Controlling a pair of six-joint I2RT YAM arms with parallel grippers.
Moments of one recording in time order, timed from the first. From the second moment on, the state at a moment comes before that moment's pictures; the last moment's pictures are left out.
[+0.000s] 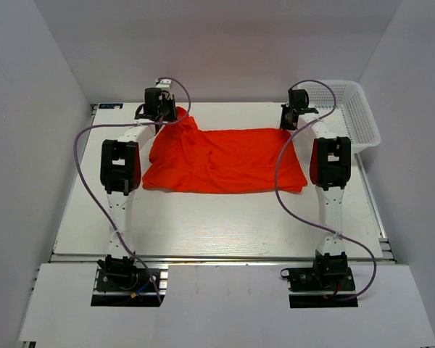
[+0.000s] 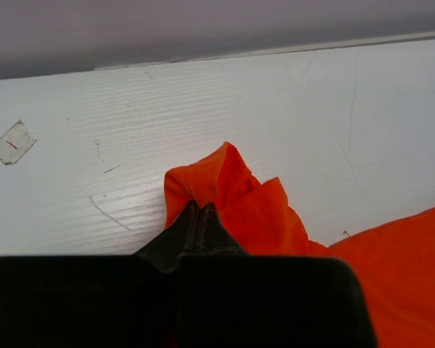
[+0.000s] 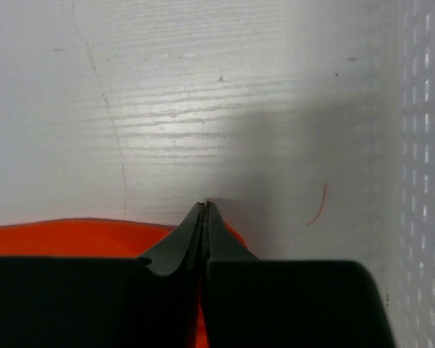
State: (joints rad) left arm -0.14 2.41 1.94 0.02 0.18 -0.10; right arm 0.12 2.48 2.09 -0.41 0.04 0.15
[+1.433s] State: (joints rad) left arm -0.15 1.33 0.59 0.25 0.03 -0.23; right arm 0.10 1.67 1.08 -0.09 0.14 0.13
